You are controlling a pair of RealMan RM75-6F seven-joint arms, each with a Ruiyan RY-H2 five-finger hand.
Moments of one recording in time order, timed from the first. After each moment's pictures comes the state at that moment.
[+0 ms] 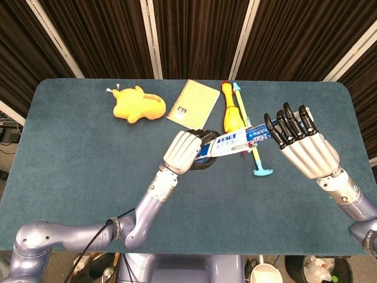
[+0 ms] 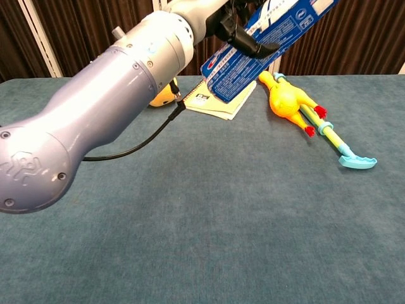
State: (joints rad) left arm -1.03 -1.91 -0.45 -1.39 1.27 1.20 0.22; right arm 0.61 -1.14 0.23 -1.22 -1.89 1.67 -0.49
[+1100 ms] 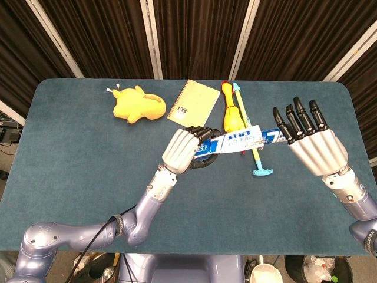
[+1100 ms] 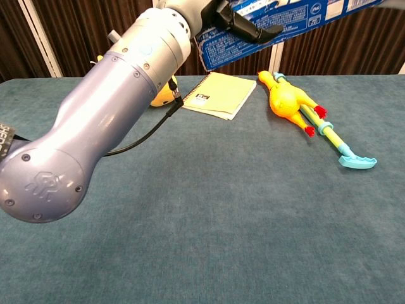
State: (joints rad) left arm -1.04 -1.95 -0.42 -1.26 1.40 1.30 0.06; right arm 0.60 -1.14 0.24 -1.21 -1.85 1.69 -0.46
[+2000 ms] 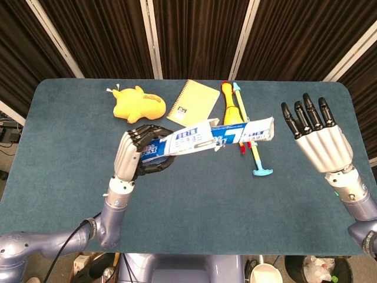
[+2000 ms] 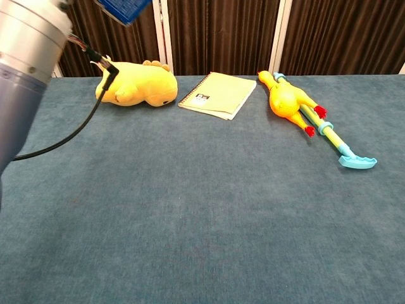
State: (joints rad) left arm -0.84 -1.82 -0.33 -1.31 1.63 1.68 -0.31; right arm 0.59 -1.16 0.25 -1.21 -1.80 1.68 -0.48
